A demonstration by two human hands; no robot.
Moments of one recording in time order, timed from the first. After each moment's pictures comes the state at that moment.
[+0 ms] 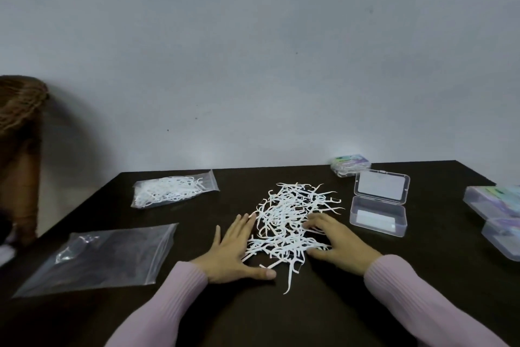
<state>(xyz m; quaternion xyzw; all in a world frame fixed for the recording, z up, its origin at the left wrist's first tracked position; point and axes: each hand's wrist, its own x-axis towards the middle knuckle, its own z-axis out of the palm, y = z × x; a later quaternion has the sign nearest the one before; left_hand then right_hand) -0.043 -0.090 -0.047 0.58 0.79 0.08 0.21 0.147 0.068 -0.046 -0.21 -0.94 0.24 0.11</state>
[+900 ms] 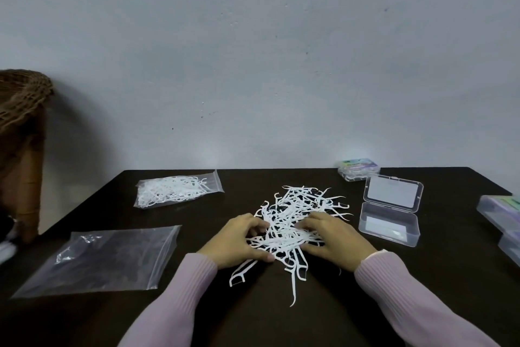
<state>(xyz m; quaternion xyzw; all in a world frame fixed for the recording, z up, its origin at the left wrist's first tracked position) -0.054 -0.074 -0.035 0.57 0.76 0.27 0.15 0.120 0.064 -0.030 -0.19 -0.97 0.08 0.10</state>
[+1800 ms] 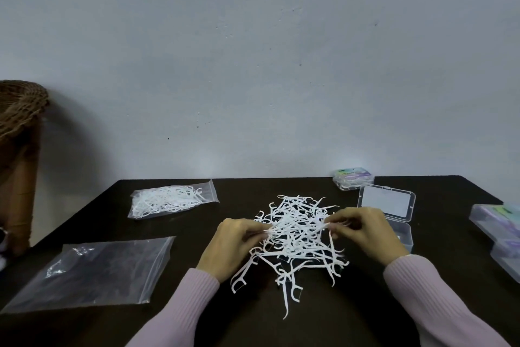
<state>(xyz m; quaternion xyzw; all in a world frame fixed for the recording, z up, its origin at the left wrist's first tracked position) -0.035 -0.072 -0.026 0.59 0.71 0.39 -0.03 0.161 0.091 -0.009 -0.26 -0.87 0.30 0.29</state>
